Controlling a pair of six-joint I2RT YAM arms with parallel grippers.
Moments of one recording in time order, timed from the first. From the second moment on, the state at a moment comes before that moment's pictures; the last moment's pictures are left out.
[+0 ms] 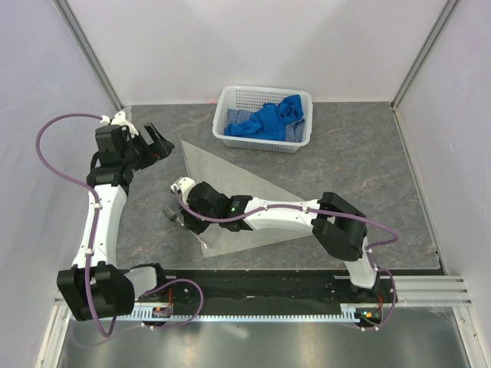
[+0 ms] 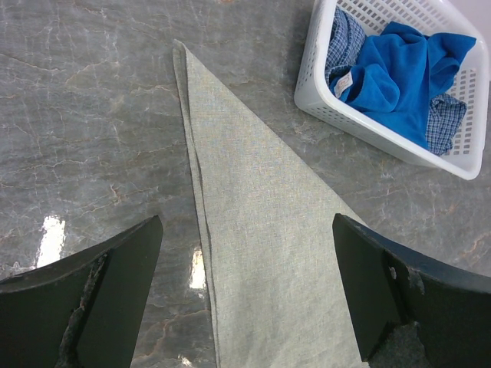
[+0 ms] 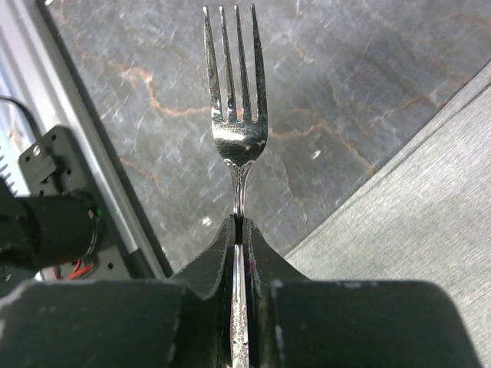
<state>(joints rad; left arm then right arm) 0.14 1.17 1.07 -0.44 0.27 -0.38 1.19 2.02 1.51 -0.10 -0.05 0.33</state>
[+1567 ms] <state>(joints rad) 0.14 1.17 1.07 -0.44 0.27 -0.38 0.69 2.06 1.47 -0.41 -0.22 -0.26</state>
